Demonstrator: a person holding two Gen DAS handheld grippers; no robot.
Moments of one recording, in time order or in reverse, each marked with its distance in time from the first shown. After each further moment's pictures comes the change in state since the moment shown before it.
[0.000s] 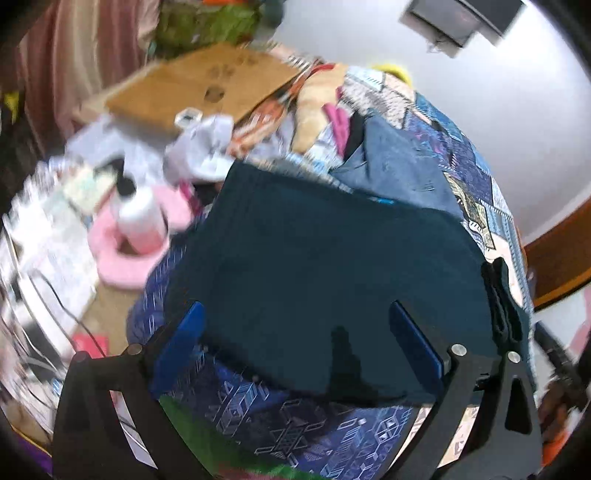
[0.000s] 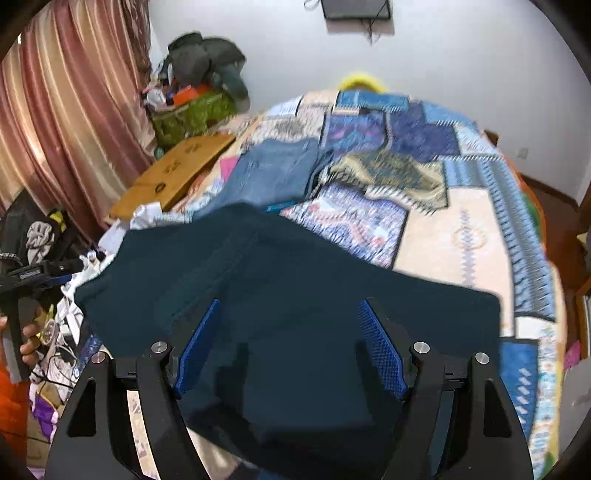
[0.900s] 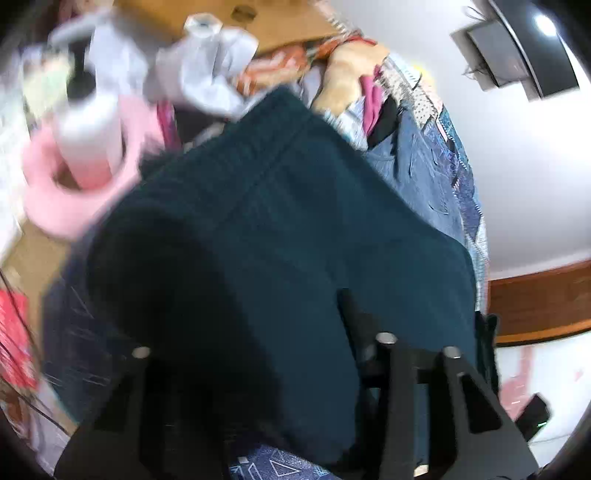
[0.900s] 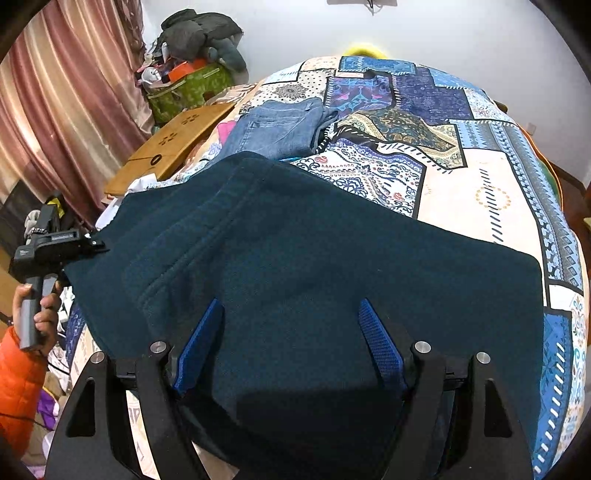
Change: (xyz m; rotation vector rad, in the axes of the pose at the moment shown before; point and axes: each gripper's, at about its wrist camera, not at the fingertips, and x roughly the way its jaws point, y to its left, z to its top) left arm 0.076 0.036 0.019 -0.226 0.114 -0.176; right arm 0.015 -0.002 -0.017 0.030 0.063 0.020
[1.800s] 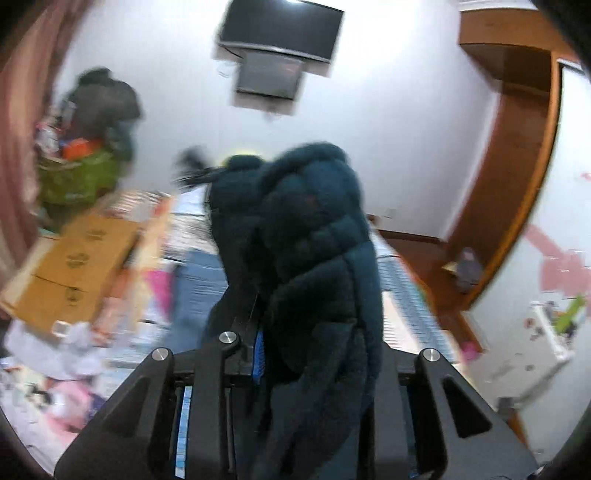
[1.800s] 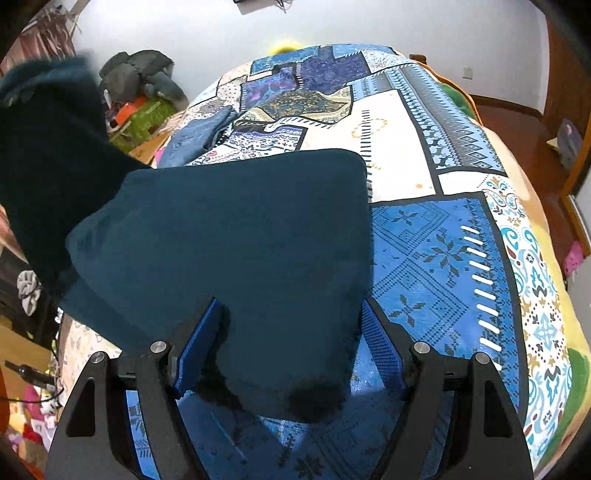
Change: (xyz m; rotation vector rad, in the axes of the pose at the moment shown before) left arm -0.104 -0.345 -0.052 0.751 -0.363 -0.139; right arm -0.046 -0.102 -0.065 0.237 -0.036 -0.038
